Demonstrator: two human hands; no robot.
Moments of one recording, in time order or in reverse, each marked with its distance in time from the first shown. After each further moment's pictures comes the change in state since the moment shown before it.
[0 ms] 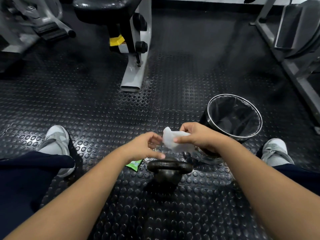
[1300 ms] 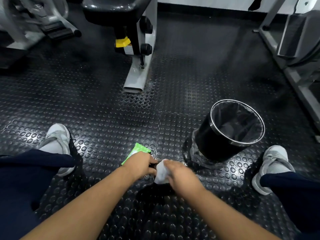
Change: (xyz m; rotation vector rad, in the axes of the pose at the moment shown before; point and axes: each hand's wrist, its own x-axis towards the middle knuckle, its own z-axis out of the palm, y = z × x) left_hand 0.013 -0.055 0.030 0.727 0.015 -0.010; right_hand -0.021 0.059 0.131 -0.542 0.109 -0.133
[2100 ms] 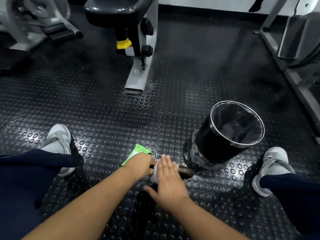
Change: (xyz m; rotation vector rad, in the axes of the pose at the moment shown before) left_hand 0.005 -0.004 0.007 0.061 0.045 0.037; right_hand -0.012 -0.039 0.034 -0.367 -0.053 0.016
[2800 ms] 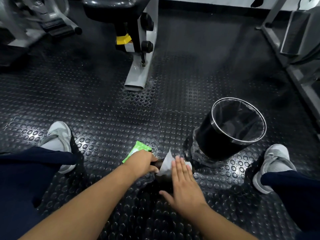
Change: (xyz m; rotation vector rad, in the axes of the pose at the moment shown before) left_hand 0.003 0.000 0.002 -0.005 -0.018 0.007; right_hand -0.029 0.043 0.025 -0.039 0.076 -0.009
